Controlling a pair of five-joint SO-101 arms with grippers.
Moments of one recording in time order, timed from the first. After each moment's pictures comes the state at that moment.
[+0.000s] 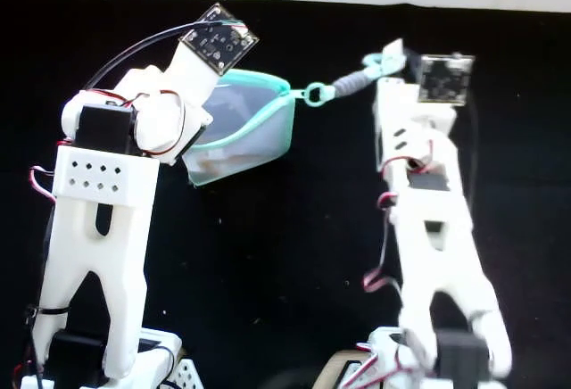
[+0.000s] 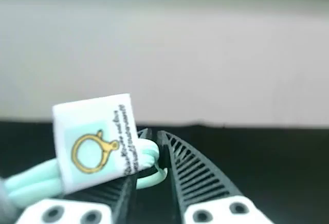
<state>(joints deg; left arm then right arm) -0.4 -7.8 0.6 79.8 -29.4 -2.8 -23.9 45.5 -14.6 1.7</state>
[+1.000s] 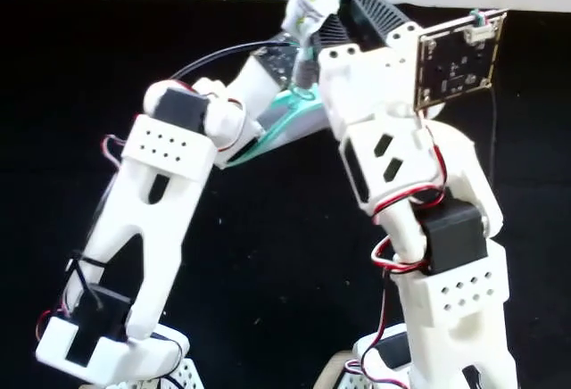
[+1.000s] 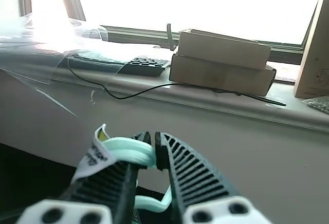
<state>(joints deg) 11.1 -4.1 1.4 78.5 -26.9 -25.2 -42.2 4.7 31.6 2.1</state>
